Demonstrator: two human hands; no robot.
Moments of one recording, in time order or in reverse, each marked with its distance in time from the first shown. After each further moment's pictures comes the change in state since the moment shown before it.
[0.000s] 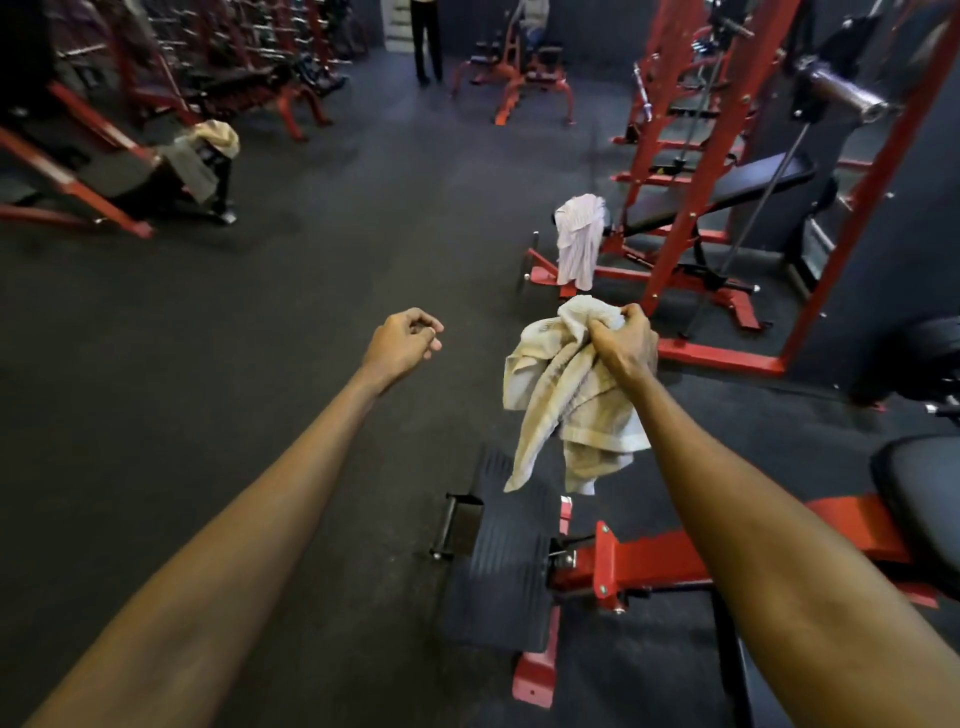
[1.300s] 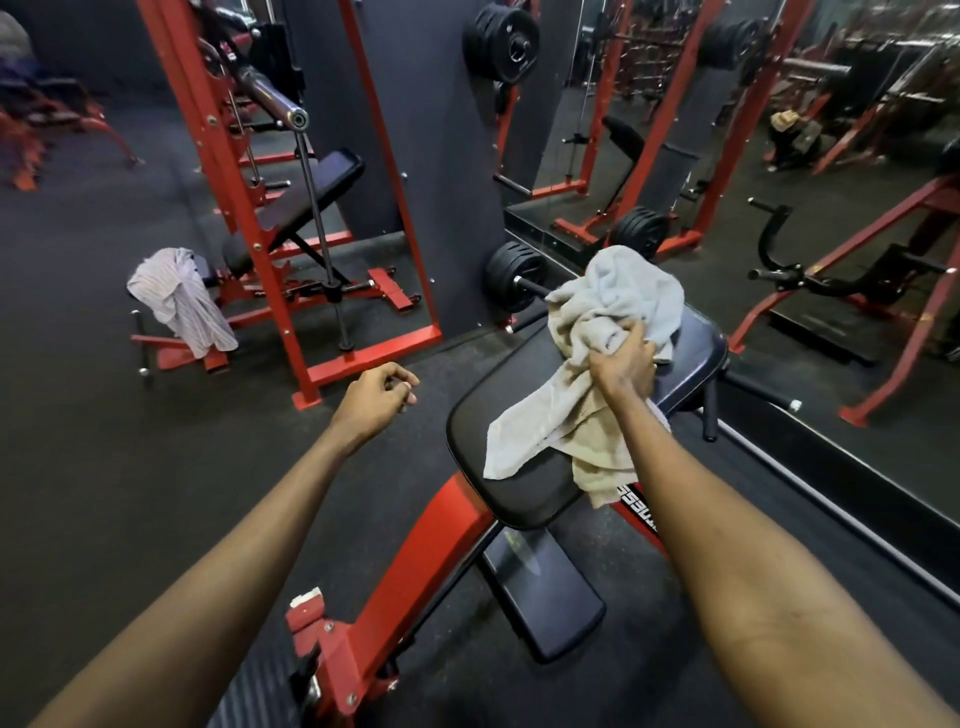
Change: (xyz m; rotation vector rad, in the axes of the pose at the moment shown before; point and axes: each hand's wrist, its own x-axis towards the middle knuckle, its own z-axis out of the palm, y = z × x) left_hand -0.011 0.284 0.570 0.065 -0.720 0.366; right_hand 0.081 0.370 -0.498 -0.222 0.716 0.623
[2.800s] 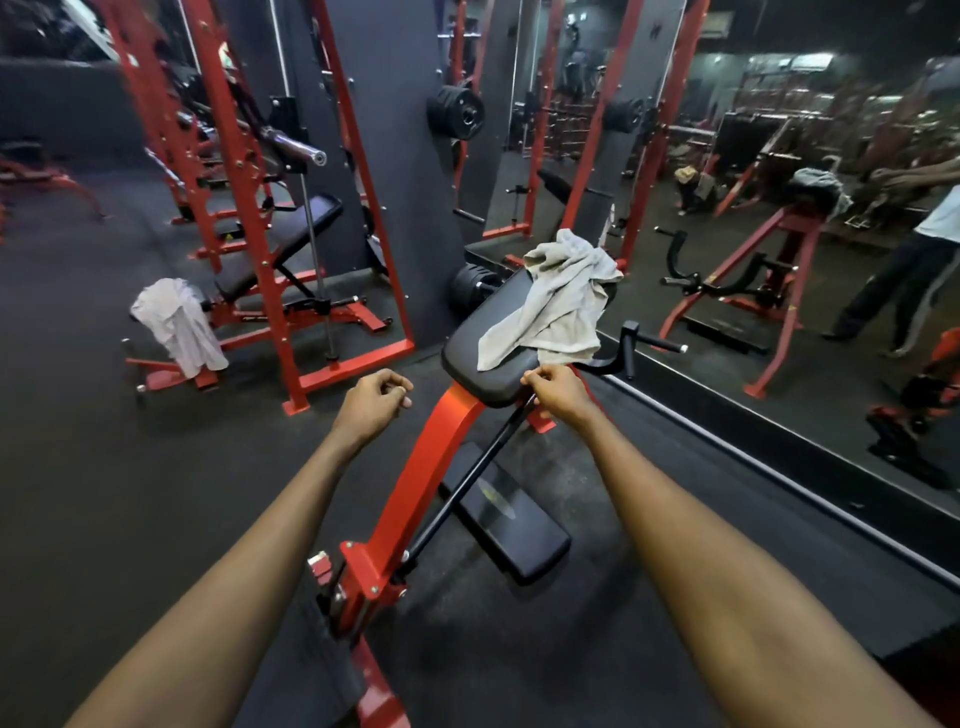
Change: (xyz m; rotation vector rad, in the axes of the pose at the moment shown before) left_hand -0.336 0.000 -0.046 -0.050 0.007 0.122; right_hand -0.343 0.086 -0.124 0.217 -0.337 -0.220
